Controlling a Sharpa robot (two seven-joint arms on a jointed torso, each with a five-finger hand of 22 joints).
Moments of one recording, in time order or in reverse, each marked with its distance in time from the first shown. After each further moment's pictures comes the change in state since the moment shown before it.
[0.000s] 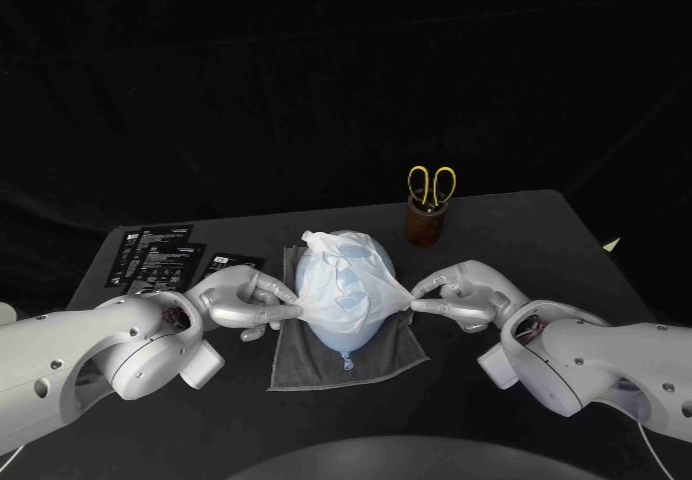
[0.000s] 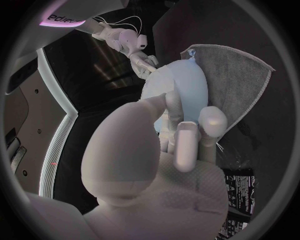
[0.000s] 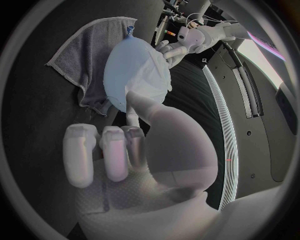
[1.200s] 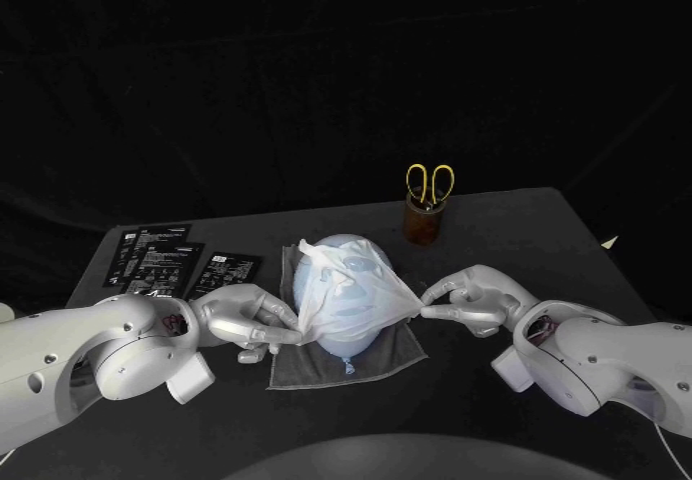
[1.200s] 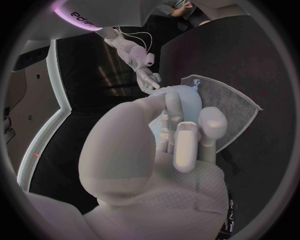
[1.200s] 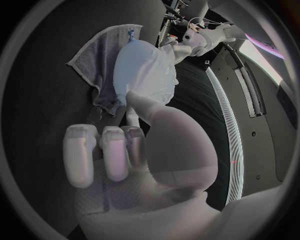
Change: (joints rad) left arm 0.000 -0.006 0.000 -0.008 0.076 0.240 -0.092; left_hand -0.079 -0.030 0.116 -0.076 -0.001 -0.011 -0.004 0.033 0.000 0.005 0.005 0.000 0.023 0.004 -0.003 0.004 0.007 0.000 0.010 -0.003 0.015 0.020; right arm -0.004 -0.049 -0.002 -0.004 -0.010 0.087 -0.024; right_hand 0.000 0.000 0.006 0.000 0.002 0.000 -0.003 0.000 0.002 -0.001 0.001 0.001 0.000 -0.002 0.002 0.001 0.000 0.000 -0.001 0.000 0.008 0.000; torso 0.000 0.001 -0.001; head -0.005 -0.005
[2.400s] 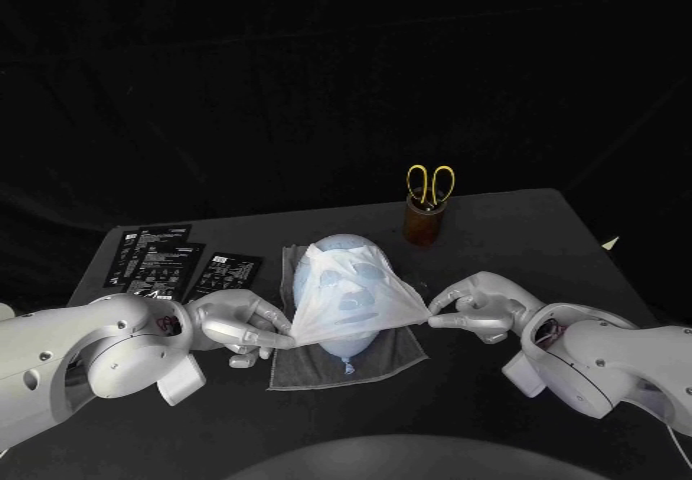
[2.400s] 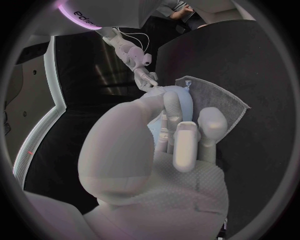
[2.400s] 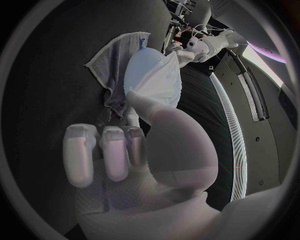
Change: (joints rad) left arm 0.000 -0.009 0.000 -0.026 0.017 0.039 -0.047; left_hand -0.030 -0.001 0.017 -0.011 0.001 -0.002 -0.001 0.003 0.000 0.027 -0.020 0.004 0.000 -0.004 -0.004 -0.001 -0.015 0.000 0.000 0.000 0.009 0.010; right arm -0.002 -0.019 -0.002 -0.014 -0.049 0.060 -0.041; right_hand -0.010 -0.009 0.006 -0.007 -0.002 -0.002 0.001 0.003 0.003 0.000 0.000 0.001 0.000 0.000 0.000 0.001 0.000 0.000 -0.002 0.002 -0.012 0.000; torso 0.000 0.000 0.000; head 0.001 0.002
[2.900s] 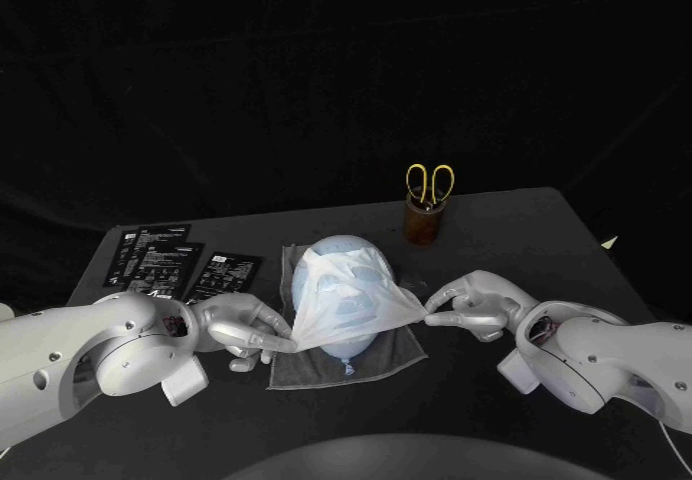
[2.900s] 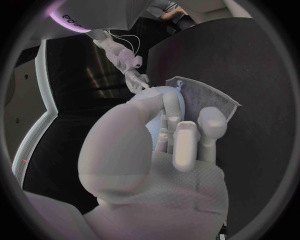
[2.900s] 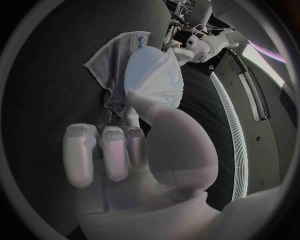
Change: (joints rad) left arm 0.000 0.021 -0.001 -0.006 -0.051 -0.019 -0.088; left_hand -0.047 0.008 -0.040 0.015 0.000 -0.021 -0.007 0.000 0.063 -0.003 -0.002 -0.004 0.008 0.000 0.000 -0.005 -0.015 0.000 -0.003 0.003 -0.009 -0.018; right arm -0.001 0.019 -0.001 -0.019 0.011 -0.002 -0.002; right_hand -0.010 0.000 0.000 0.000 0.000 -0.003 0.000 0.003 0.002 0.000 0.000 0.001 -0.001 0.000 0.000 -0.001 -0.001 0.000 0.002 -0.002 -0.006 0.000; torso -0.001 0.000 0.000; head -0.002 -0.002
